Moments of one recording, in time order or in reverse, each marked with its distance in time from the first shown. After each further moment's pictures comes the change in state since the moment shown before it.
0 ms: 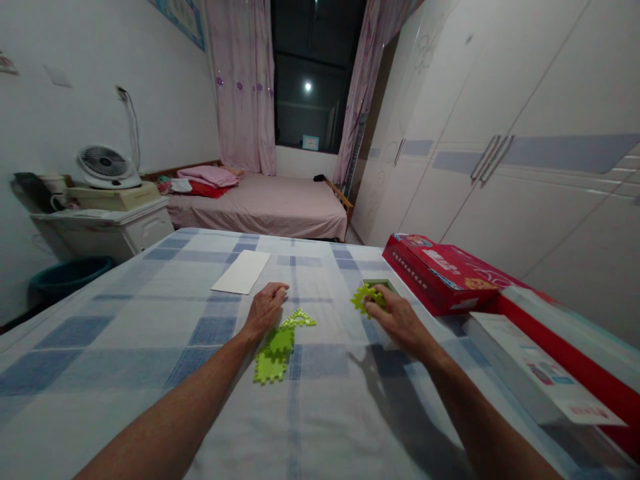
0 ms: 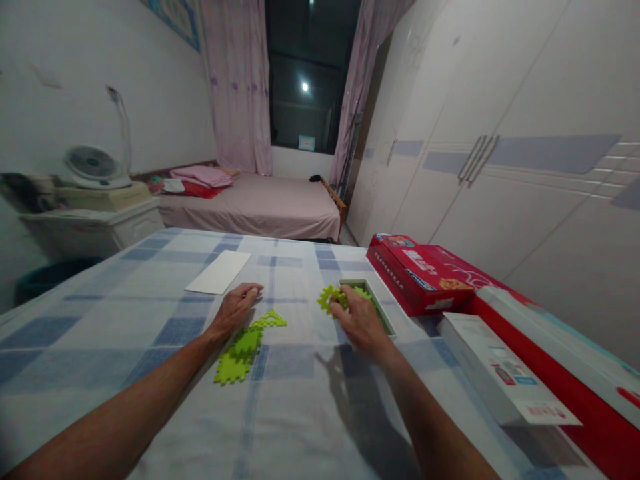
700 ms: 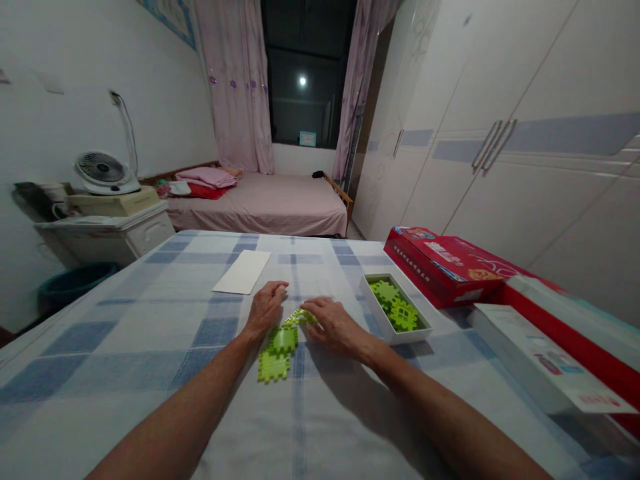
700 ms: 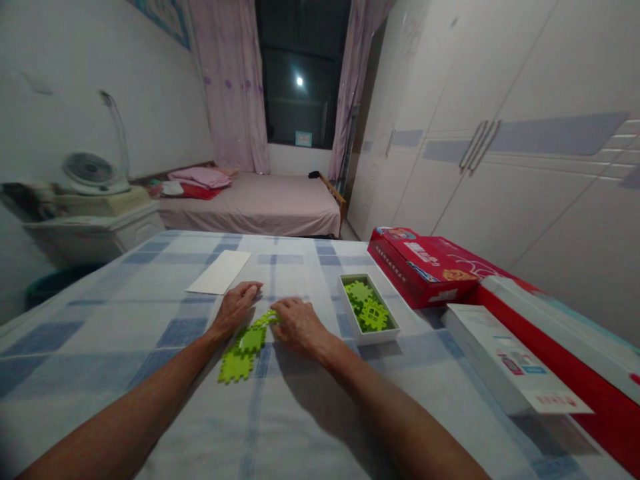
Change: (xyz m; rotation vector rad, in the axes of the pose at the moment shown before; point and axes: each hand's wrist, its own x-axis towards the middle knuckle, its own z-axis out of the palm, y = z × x) left_hand 0.001 0.000 -0.001 -0.024 0.033 -0.042; right_hand 0.020 -0.028 0.091 -0.191 -0.284 -0.406
